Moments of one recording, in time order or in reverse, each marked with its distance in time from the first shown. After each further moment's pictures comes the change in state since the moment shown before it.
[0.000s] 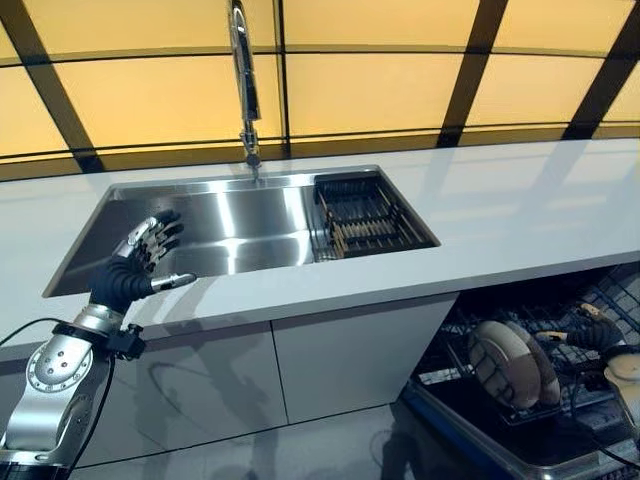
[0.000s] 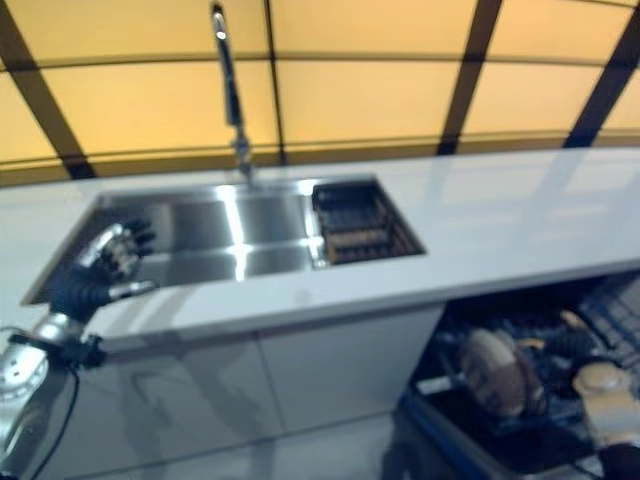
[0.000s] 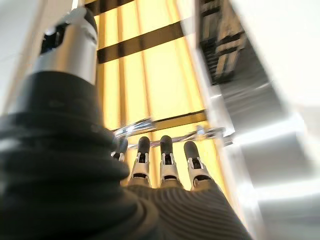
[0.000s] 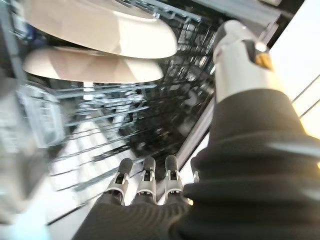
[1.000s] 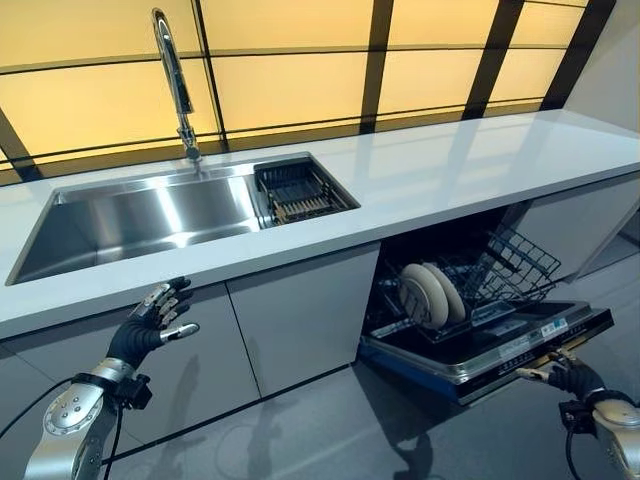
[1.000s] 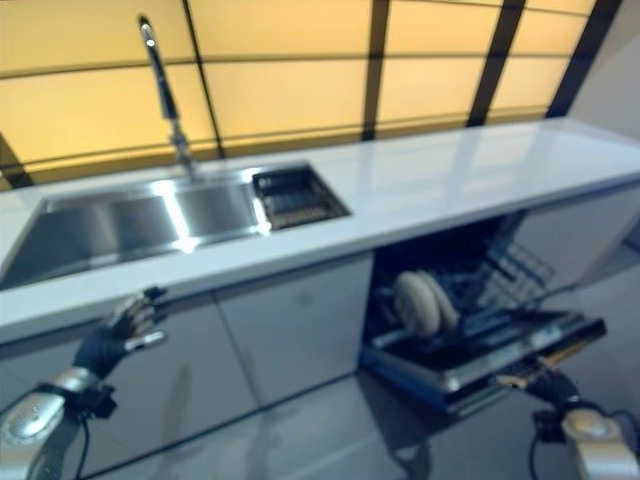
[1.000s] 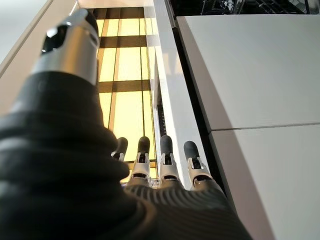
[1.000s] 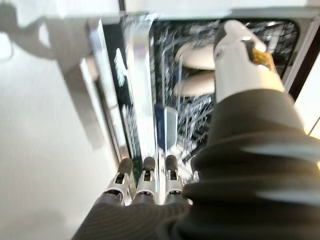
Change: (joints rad) left arm 0.079 -0.145 0.017 0.086 0.061 0.042 -0.150; right arm 0.172 0.126 -0.008 -0.045 0.206 -0.013 0.037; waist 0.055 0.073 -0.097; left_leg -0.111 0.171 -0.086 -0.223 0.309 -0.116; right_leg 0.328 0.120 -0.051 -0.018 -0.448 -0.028
